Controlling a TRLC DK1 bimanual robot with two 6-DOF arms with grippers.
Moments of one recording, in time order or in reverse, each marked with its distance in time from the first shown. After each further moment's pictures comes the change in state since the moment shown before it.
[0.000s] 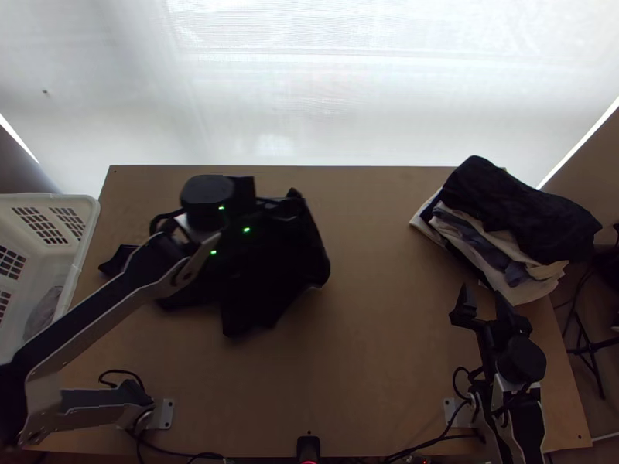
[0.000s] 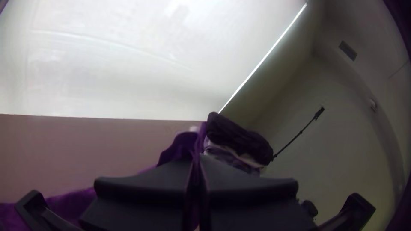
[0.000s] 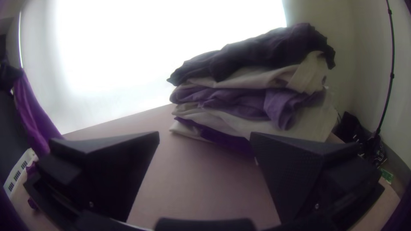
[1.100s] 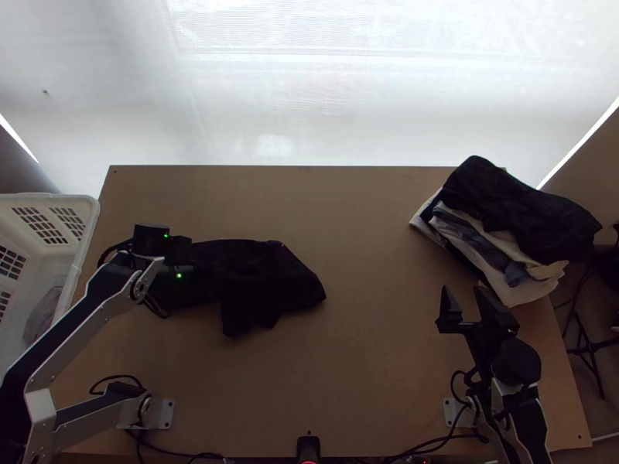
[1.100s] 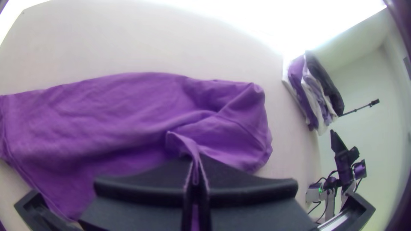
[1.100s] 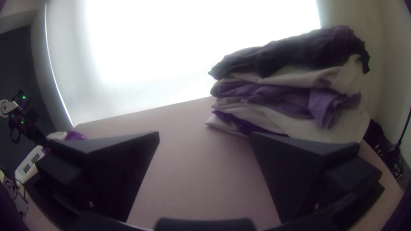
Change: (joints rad) left arm 0.467 -0.176 -0.513 -0.341 0.255 0.290; right arm 0.150 0.001 0.001 0.021 -0.053 0.000
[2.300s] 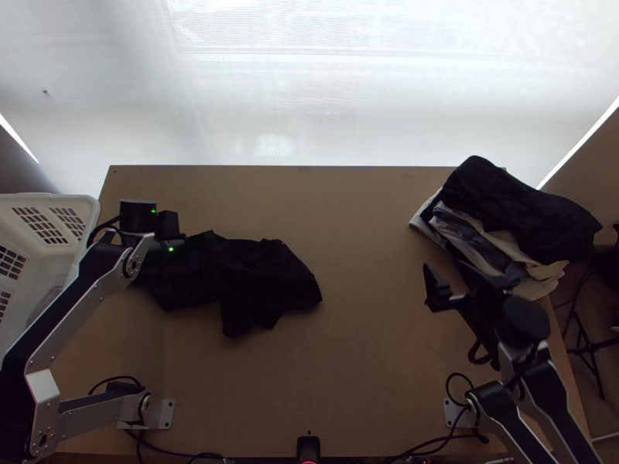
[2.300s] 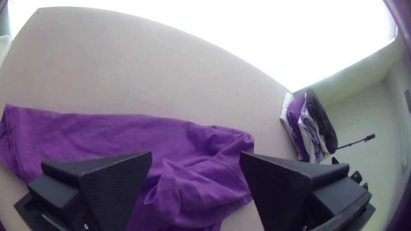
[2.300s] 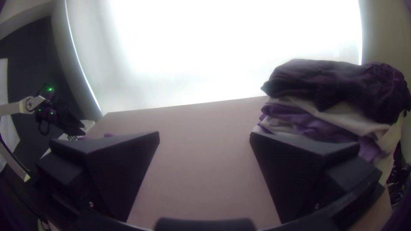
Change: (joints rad) left arm 0.074 0.081 0.152 0.019 0.000 -0.116; right arm 0.082 0.504 0.322 0.107 -0.144 0.000
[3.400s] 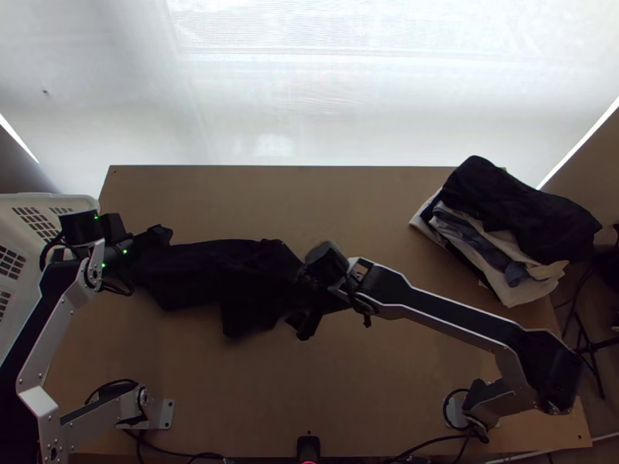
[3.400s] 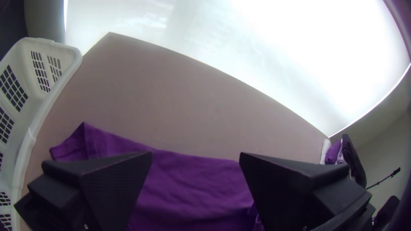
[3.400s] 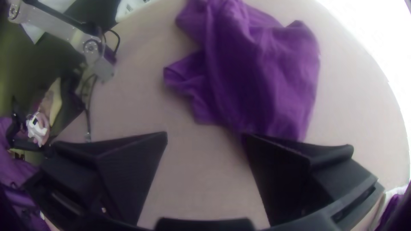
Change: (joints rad) left arm 0.299 -0.104 -0.100 0.100 -0.136 0.121; right arm 0.652 1.148 0.816 -0.378 -0.278 -0.322
